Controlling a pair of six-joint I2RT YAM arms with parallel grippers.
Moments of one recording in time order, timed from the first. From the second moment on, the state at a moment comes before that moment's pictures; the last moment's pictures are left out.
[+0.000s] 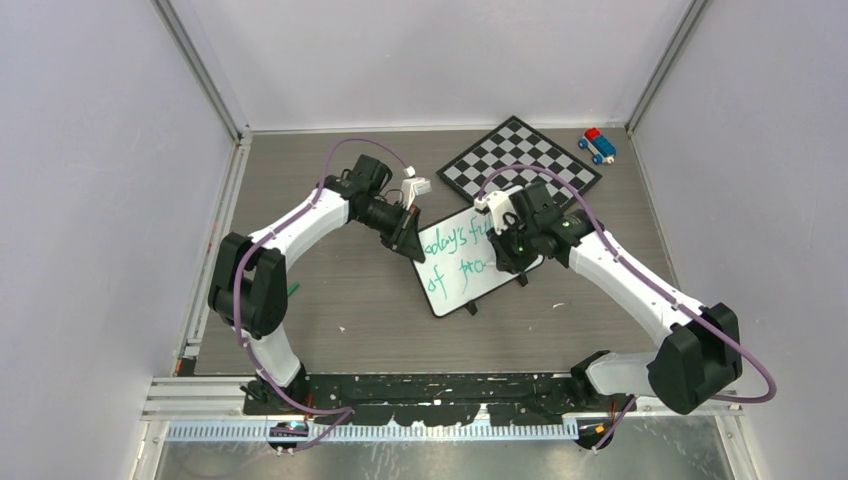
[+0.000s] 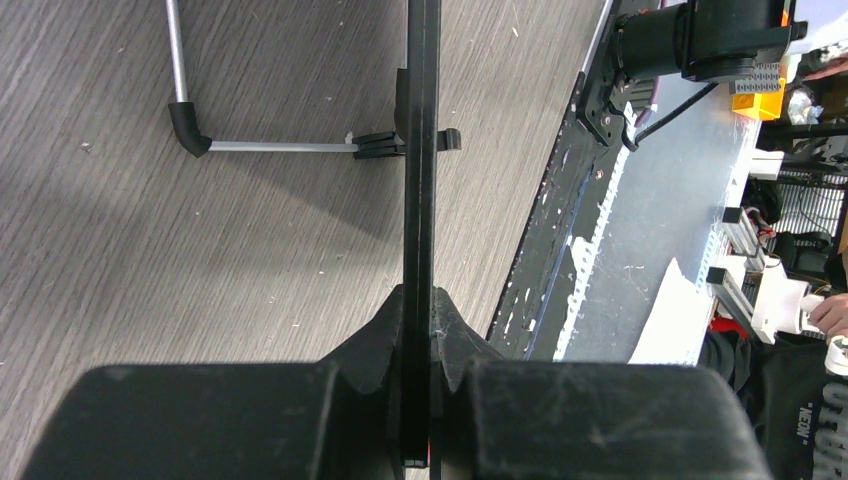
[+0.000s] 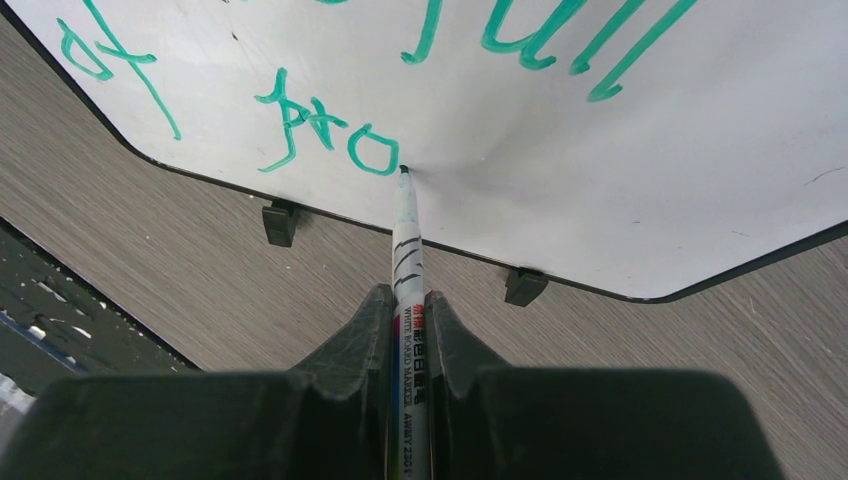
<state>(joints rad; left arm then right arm) -0.46 1.74 1.35 -0.73 0.89 0.15 0.49 1.29 1.04 -0.75 -0.17 -0.19</state>
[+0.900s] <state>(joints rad) -0.46 1.74 1.35 -0.73 0.89 0.15 0.47 1.30 1.02 -0.77 -0.17 -0.19</state>
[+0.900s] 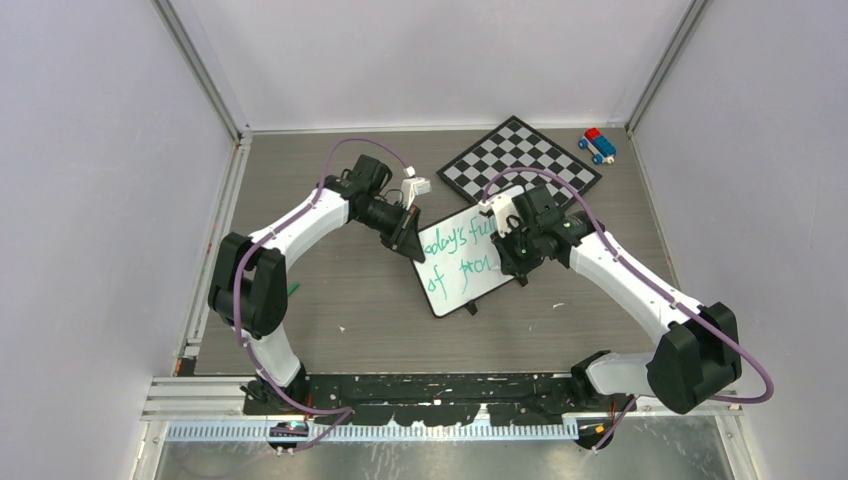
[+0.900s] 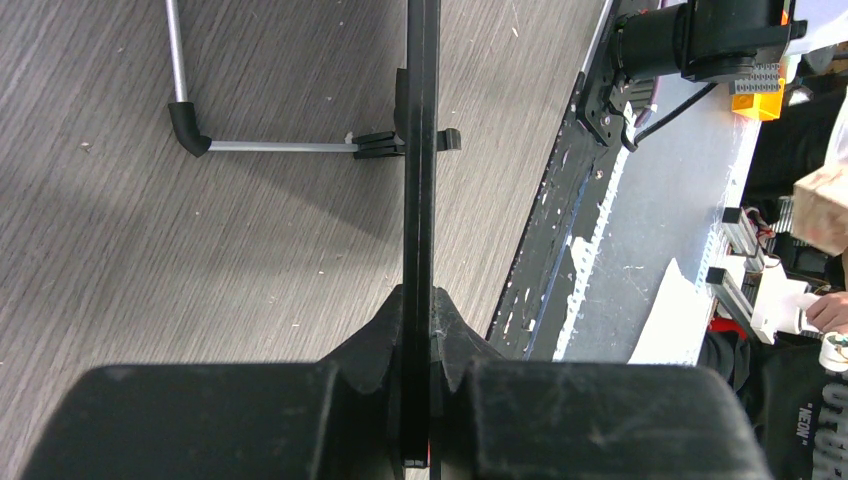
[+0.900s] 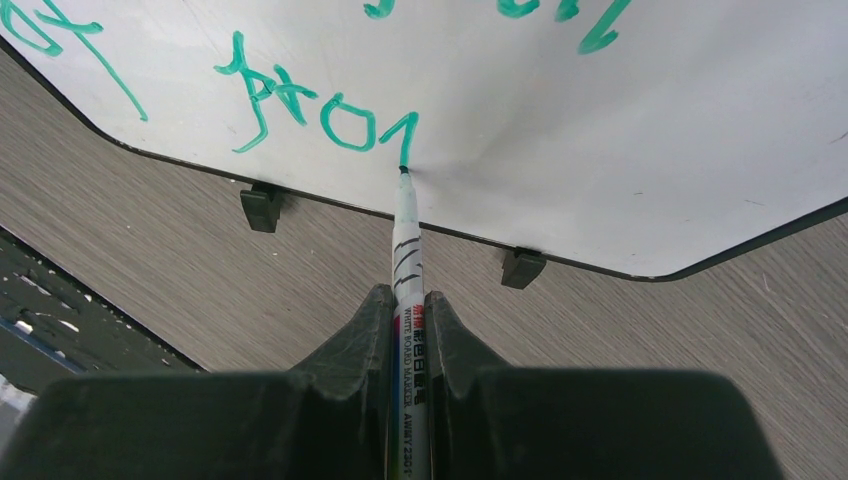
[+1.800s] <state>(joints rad) -0.46 1.74 1.35 -0.73 0.89 0.15 0.45 1.31 1.10 -0.77 -0.15 -0.20</state>
